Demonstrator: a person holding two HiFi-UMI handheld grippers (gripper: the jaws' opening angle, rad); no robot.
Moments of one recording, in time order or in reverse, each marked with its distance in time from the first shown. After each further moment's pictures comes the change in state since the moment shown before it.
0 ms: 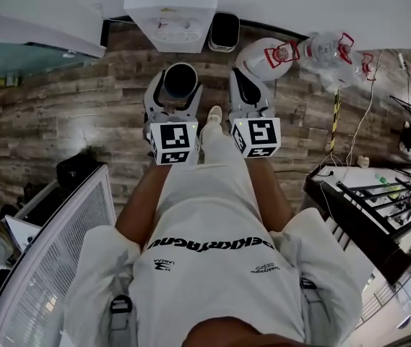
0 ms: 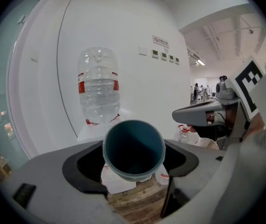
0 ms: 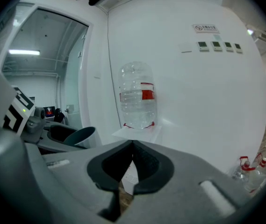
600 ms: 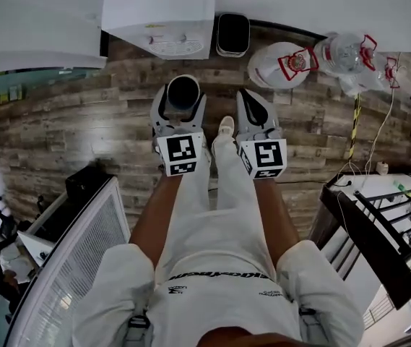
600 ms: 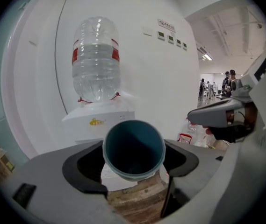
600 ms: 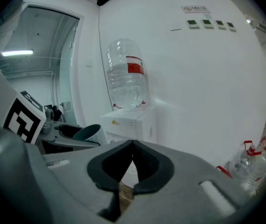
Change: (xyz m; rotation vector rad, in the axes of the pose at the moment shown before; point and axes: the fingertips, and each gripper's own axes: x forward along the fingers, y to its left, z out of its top) left arm 0.142 -0.001 -0.075 -0.025 0.045 0.044; right arm 0.073 -0.072 -0.114 0.058 0.085 0.003
